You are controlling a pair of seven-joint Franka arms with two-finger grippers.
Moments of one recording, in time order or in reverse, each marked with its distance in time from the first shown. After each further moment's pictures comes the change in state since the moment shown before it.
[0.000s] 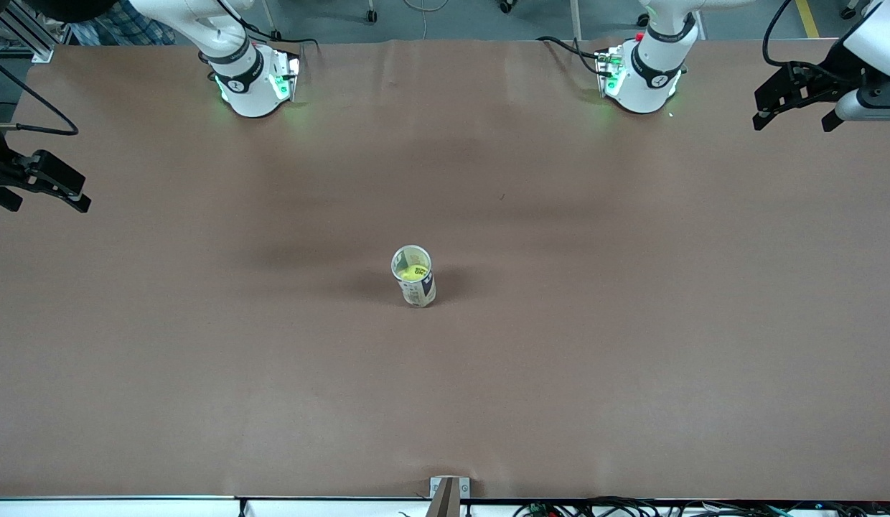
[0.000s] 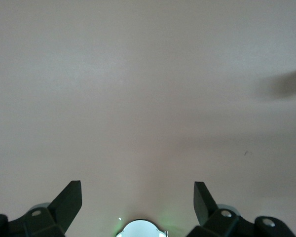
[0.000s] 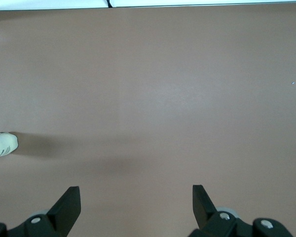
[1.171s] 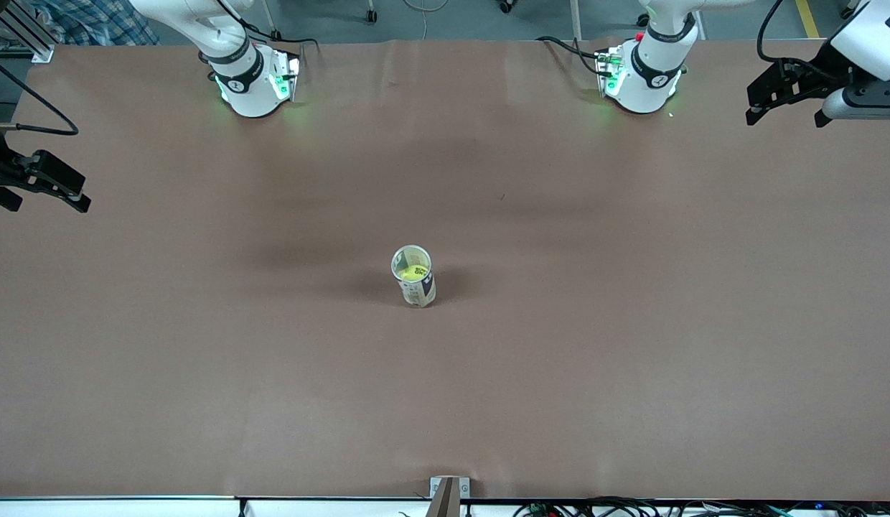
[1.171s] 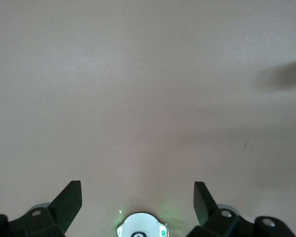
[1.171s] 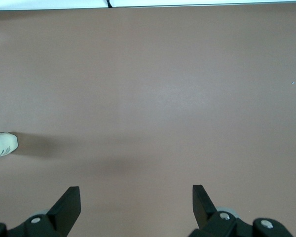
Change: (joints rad) left arm 0.000 -0.001 -0.013 0.000 0.000 -0.031 -0.001; right arm 0.000 0.000 -0.001 0.000 0.000 0.000 0.000
